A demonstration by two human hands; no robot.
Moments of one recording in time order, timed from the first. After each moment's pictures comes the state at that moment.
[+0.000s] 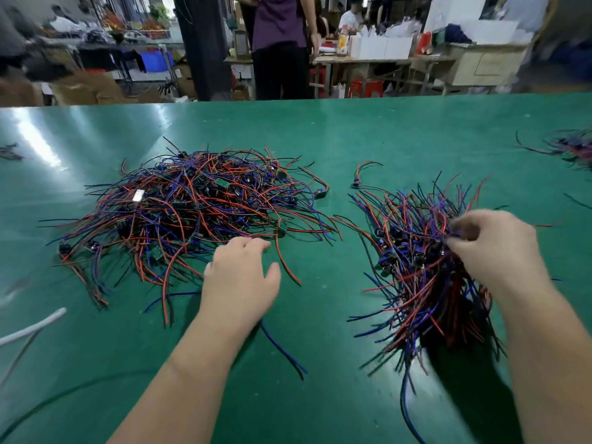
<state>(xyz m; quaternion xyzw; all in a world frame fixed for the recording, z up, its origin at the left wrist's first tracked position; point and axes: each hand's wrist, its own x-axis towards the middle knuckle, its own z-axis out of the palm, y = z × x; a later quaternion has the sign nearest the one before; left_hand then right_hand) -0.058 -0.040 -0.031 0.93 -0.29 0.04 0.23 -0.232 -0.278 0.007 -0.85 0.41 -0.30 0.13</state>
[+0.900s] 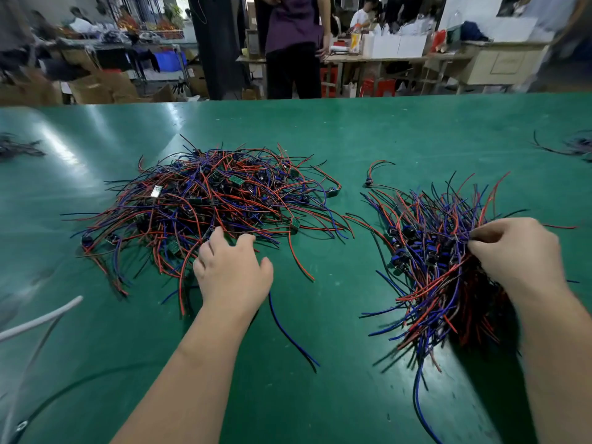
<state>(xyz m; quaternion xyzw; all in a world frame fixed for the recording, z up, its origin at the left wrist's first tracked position) -0.040 -0.032 -0.043 0.97 -0.17 0.03 0.16 -0.235 -0.286 0.000 -0.82 0.48 -0.28 0.14</state>
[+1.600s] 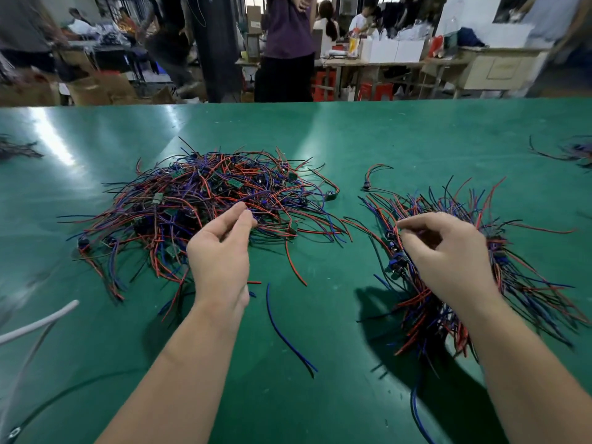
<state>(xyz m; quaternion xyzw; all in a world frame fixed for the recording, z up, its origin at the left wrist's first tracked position) -0.044 -0.046 -0.014 0.59 -0.04 0.00 0.81 -0.205 -0.225 0.002 -0.84 0.28 -0.36 0.27</state>
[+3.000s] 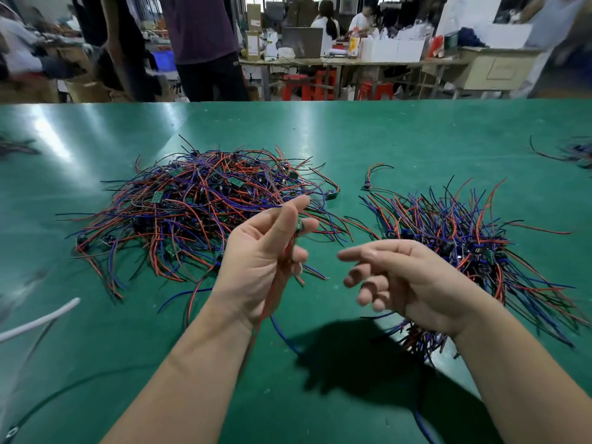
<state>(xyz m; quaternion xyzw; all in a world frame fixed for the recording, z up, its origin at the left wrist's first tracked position) -0.083 -0.043 0.012 0.44 -0.22 -0.29 0.82 -0.201 -0.193 0.008 -0.58 0.12 -0.02 0.80</state>
